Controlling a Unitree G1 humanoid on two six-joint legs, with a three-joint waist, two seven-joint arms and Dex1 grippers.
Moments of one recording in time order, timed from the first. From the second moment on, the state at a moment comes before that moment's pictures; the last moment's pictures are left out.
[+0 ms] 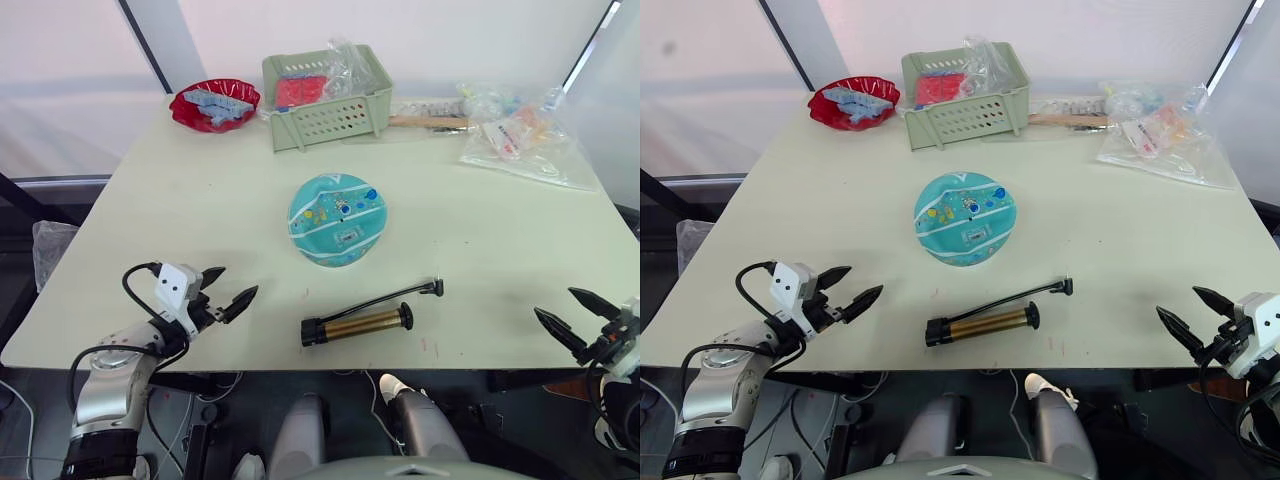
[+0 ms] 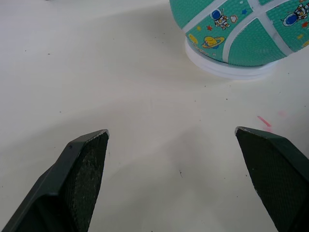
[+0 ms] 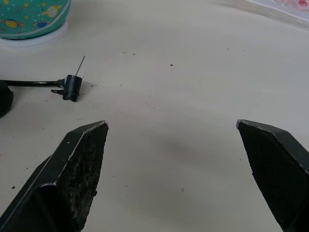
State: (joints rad) left arm 0.05 0.59 0.27 0.07 -0.36 0.14 -0.81; right arm 0.28 -0.61 -0.45 0.02 0.52 0.06 0.92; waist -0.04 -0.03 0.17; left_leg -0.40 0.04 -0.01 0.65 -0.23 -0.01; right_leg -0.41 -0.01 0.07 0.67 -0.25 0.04
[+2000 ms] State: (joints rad) left arm -0.24 0.62 -0.15 -0.26 -0.35 0.47 -0.97; right arm 0.43 -0.56 -0.47 -0.19 0.67 -0.09 1.17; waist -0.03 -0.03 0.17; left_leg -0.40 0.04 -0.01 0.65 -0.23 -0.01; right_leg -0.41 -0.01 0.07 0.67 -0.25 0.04
